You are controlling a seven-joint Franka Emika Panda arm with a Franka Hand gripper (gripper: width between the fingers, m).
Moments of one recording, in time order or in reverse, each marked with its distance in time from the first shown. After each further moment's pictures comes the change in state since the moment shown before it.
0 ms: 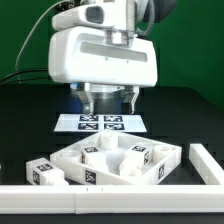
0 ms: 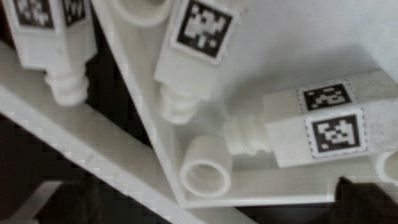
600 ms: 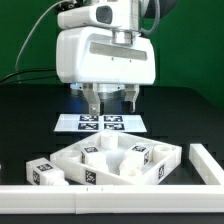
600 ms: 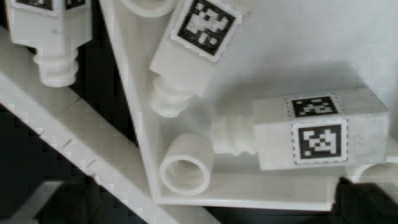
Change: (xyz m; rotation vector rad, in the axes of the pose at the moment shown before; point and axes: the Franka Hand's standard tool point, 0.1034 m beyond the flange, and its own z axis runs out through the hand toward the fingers) arm 0.023 -0.005 -0.005 0.030 -0.033 -0.308
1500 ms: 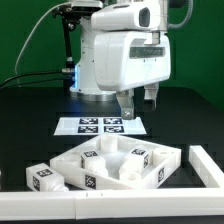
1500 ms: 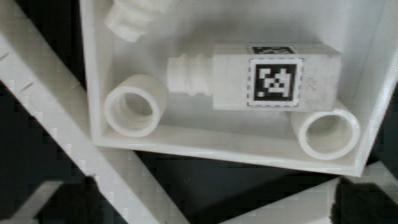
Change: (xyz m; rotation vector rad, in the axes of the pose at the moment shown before) arm 0.037 -0.017 -0.004 0.100 -0.060 -0.180
